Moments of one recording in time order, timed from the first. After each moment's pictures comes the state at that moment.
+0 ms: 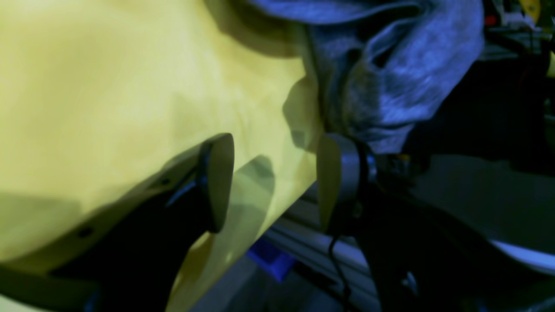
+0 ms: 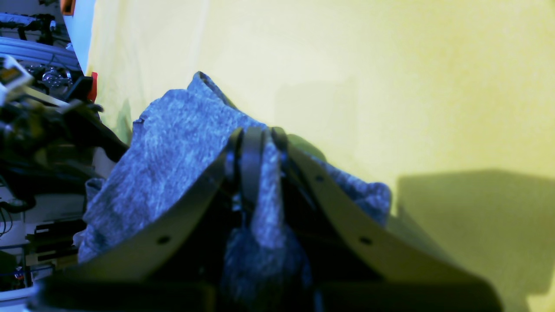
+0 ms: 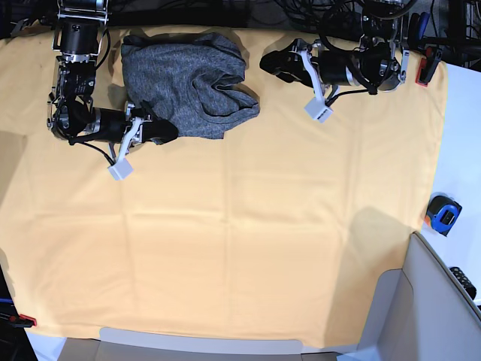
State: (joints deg) left arm 16.5 -14.8 2.3 99.0 -60.5 -24.7 76.6; right arm 4.3 14.5 13.0 73.7 63.9 38.2 -79.0
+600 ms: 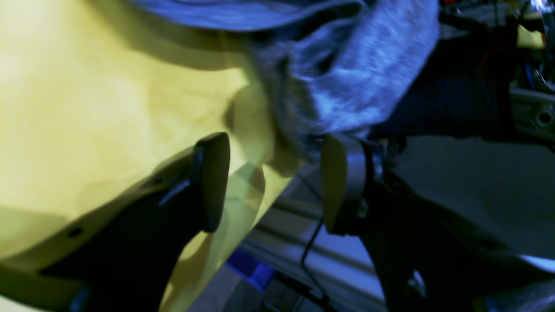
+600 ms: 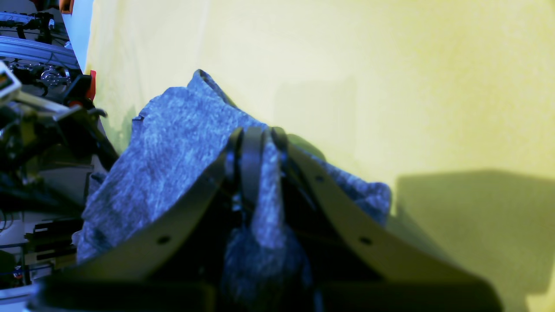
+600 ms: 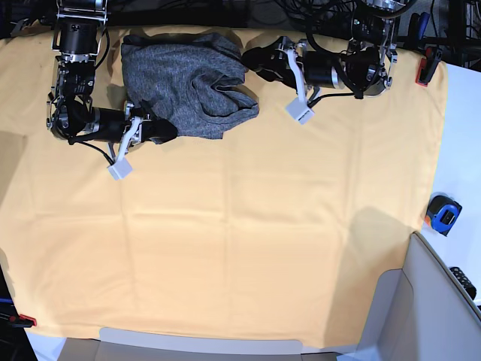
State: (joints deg) left arm 14.3 -14.5 4.8 98.8 -64.3 -24.7 76.3; right arm 3.9 14.7 12.9 73.7 64.0 38.2 -78.6
